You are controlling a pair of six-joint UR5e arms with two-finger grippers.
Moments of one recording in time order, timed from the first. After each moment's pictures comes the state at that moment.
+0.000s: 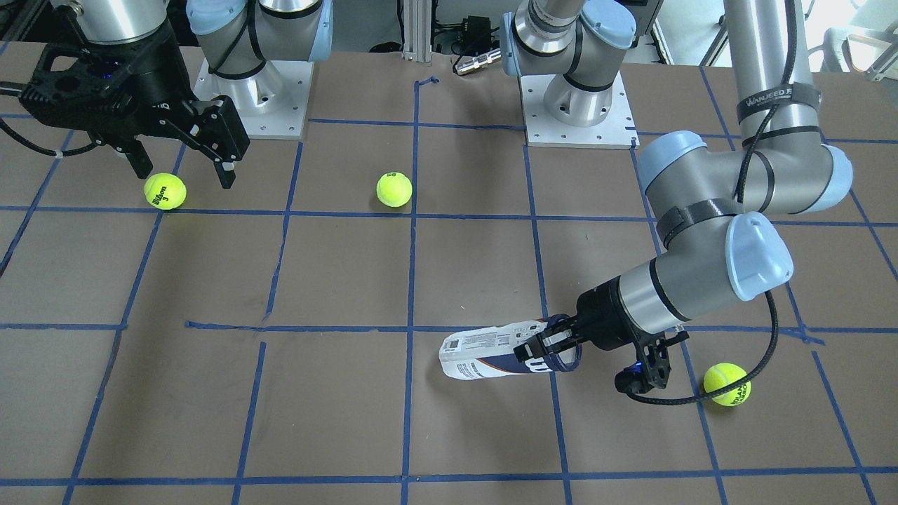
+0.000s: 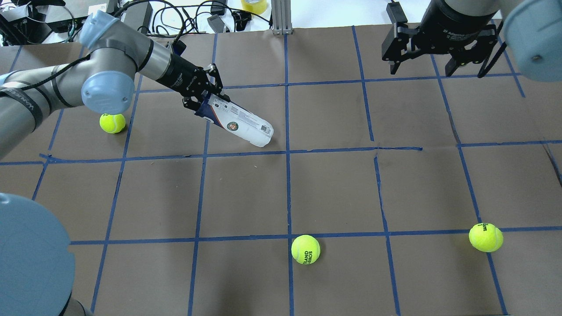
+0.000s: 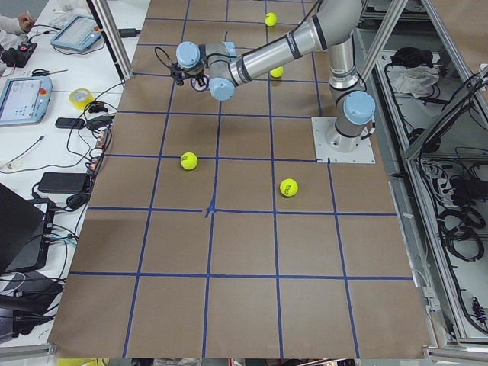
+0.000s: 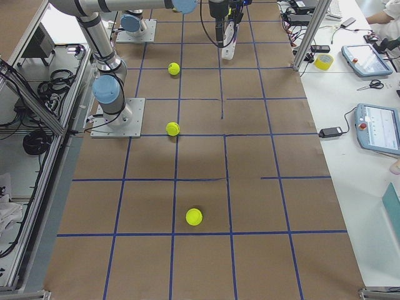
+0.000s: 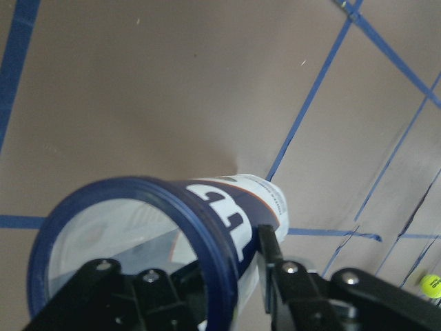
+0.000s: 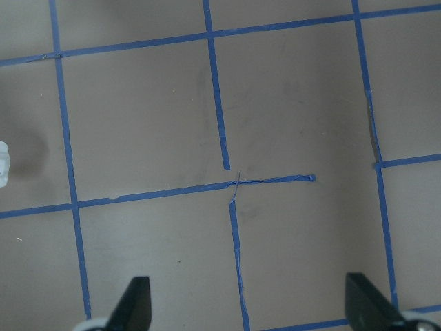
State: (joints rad) left arm -1.47 -1.98 -1.56 -1.13 1.00 -0.36; right arm 1.58 -1.60 1.54 -1.68 -1.60 0.13
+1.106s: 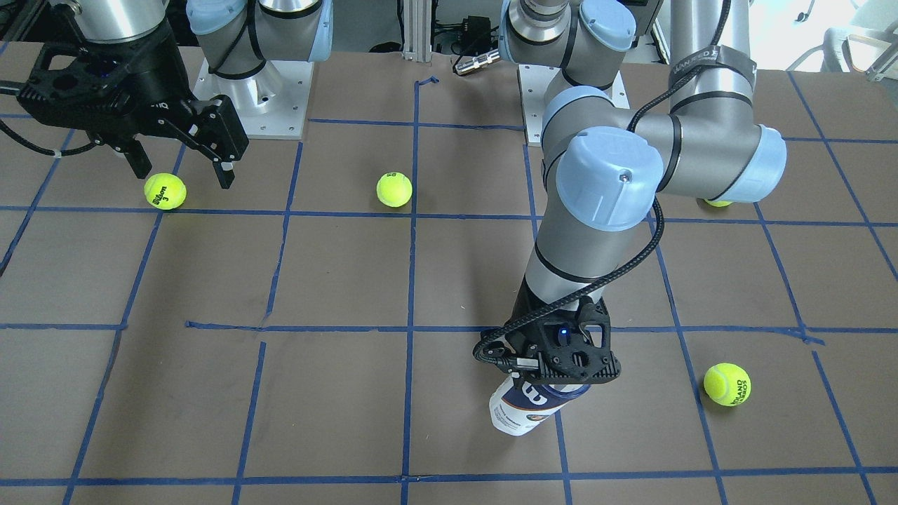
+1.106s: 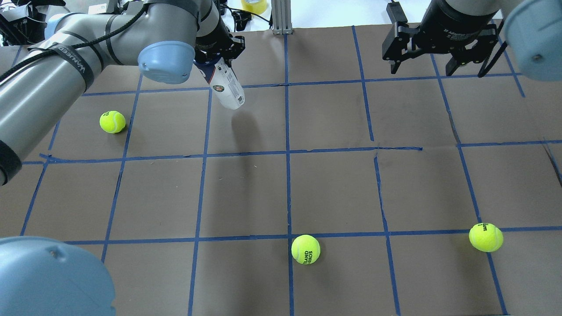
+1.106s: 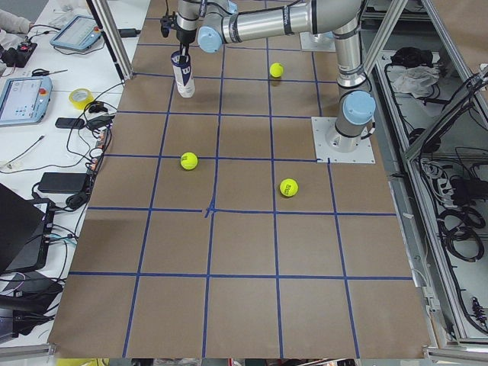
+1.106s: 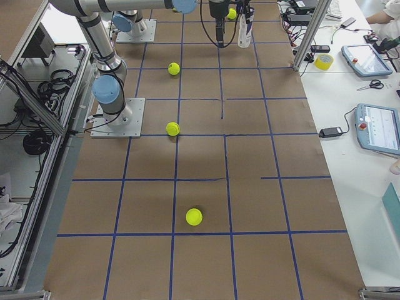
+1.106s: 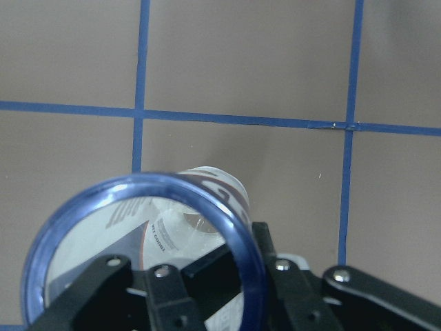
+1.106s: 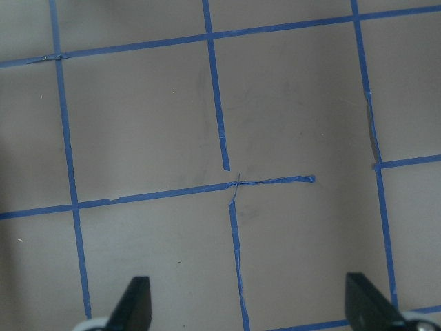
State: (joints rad) left arm -1.71 -2.01 -1.42 -0.99 1.55 -0.18; right arm 1.58 -1.60 1.55 -1.68 -1.60 0.13
